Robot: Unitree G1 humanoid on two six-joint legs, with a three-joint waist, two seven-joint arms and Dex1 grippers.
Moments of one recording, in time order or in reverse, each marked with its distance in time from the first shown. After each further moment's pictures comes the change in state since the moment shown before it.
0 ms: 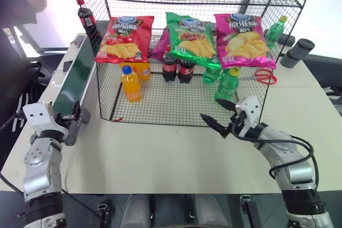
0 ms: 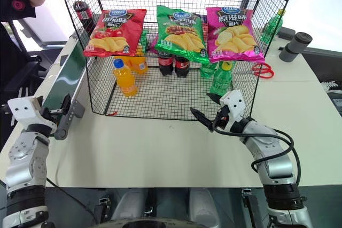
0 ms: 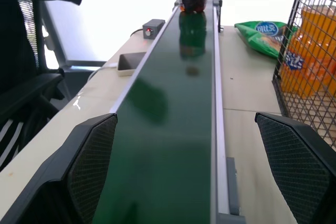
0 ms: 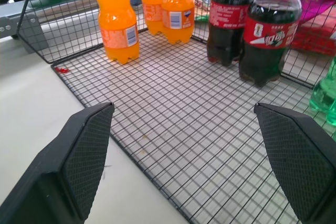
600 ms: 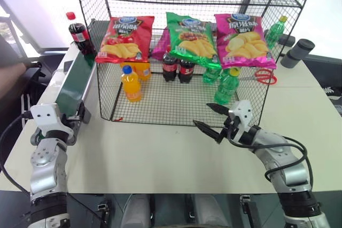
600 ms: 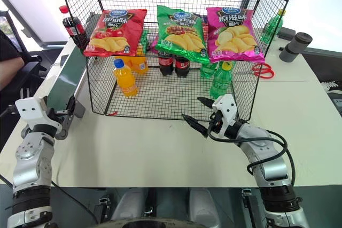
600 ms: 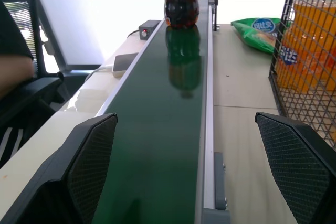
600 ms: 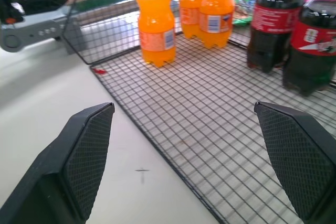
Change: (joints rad) left arm 0.000 -0.026 -0.009 0.002 0.018 -0.032 0.036; right arm 0.001 0.016 0.051 -0.011 0.008 -0.017 0.063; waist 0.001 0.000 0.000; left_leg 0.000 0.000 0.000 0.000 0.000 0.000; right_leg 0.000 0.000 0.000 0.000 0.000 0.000
